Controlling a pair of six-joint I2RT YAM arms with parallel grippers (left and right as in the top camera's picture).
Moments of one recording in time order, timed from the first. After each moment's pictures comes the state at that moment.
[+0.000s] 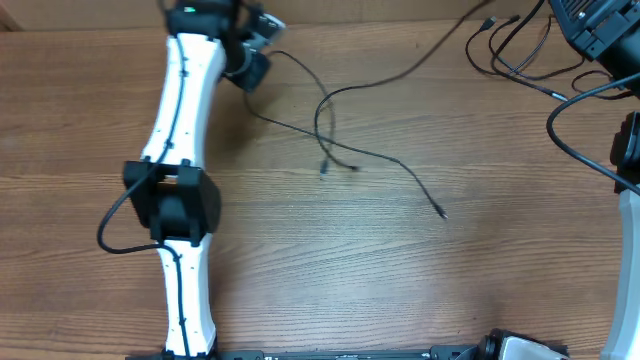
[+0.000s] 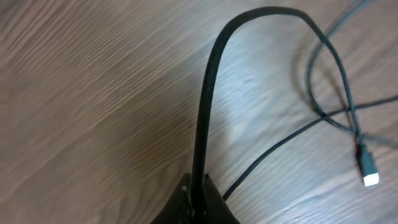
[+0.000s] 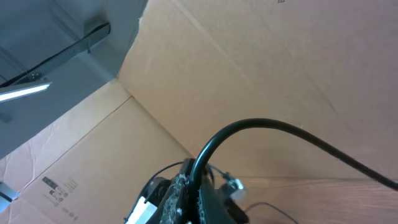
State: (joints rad) left arm -0.11 2.39 2.48 -1.31 0.13 0.44; right arm -0.28 1.37 1.49 0.10 -0.97 0.93
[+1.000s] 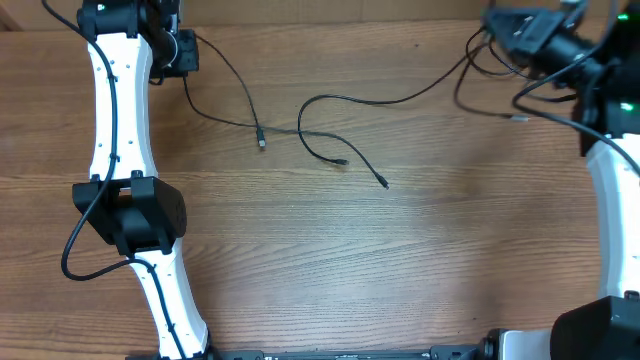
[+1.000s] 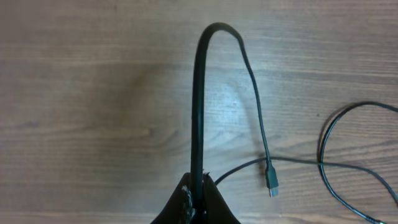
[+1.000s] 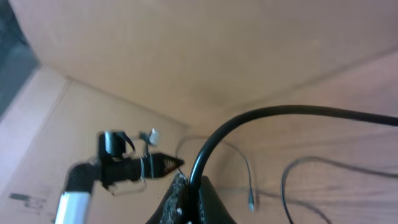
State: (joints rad) left arm 0.08 2.29 2.49 -1.37 0.08 -0.05; right arm -0.16 1.56 1.49 -0.26 -0.92 0.78
